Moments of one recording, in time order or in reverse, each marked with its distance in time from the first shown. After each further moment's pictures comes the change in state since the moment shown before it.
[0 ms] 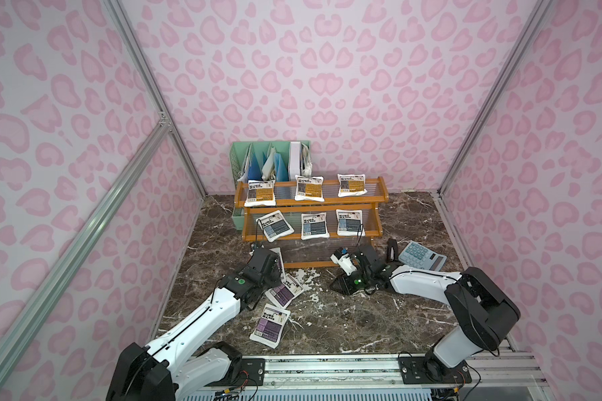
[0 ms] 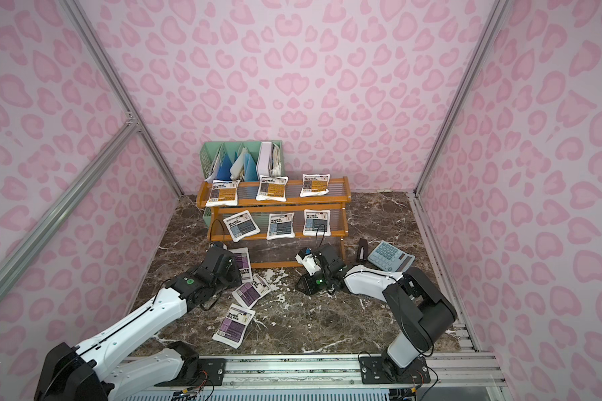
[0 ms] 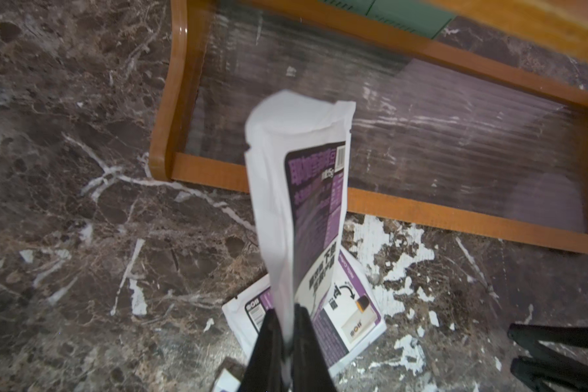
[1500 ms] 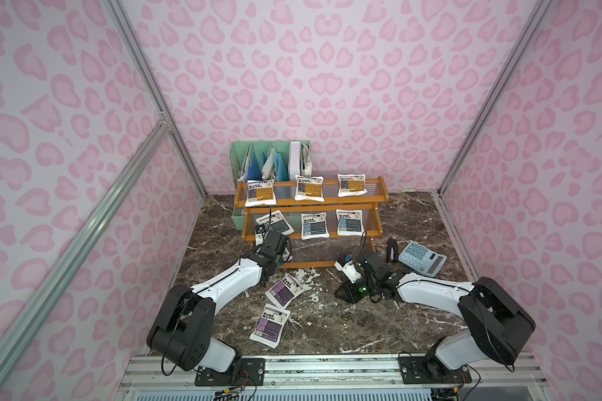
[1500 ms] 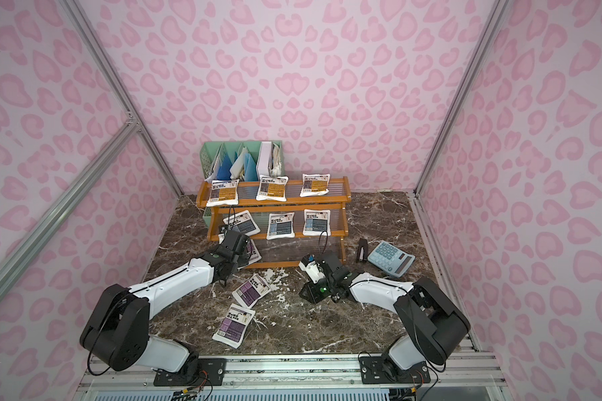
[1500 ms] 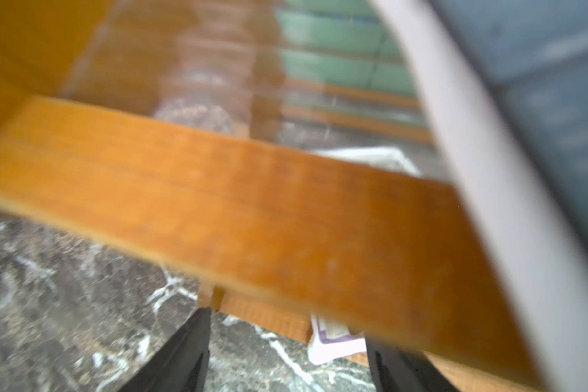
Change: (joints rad) left arm 0.047 0.355 0.177 0.085 -0.311 0.066; right arm 0.047 -0.096 -0.073 -0.042 0.052 -0.017
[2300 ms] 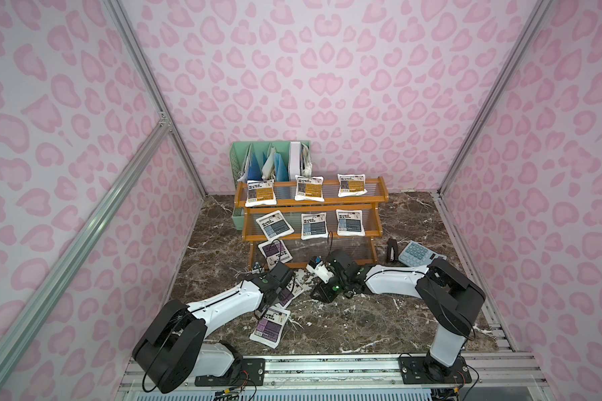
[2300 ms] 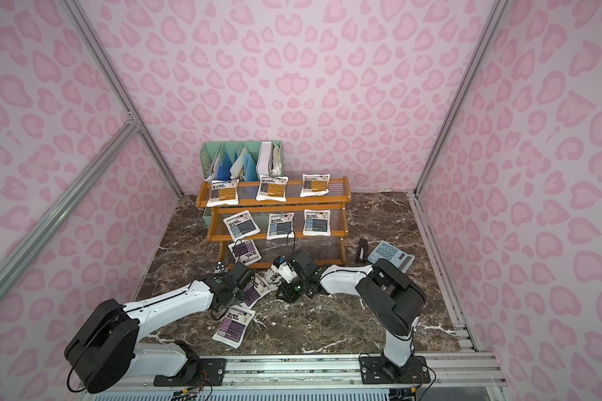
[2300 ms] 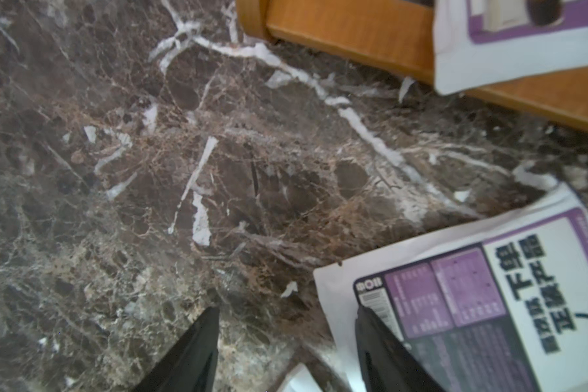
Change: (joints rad) left arm -0.172 -0.134 -0.258 -0.234 0.124 -0.381; right arm 0.145 0.294 0.241 0.052 0.006 -0.030
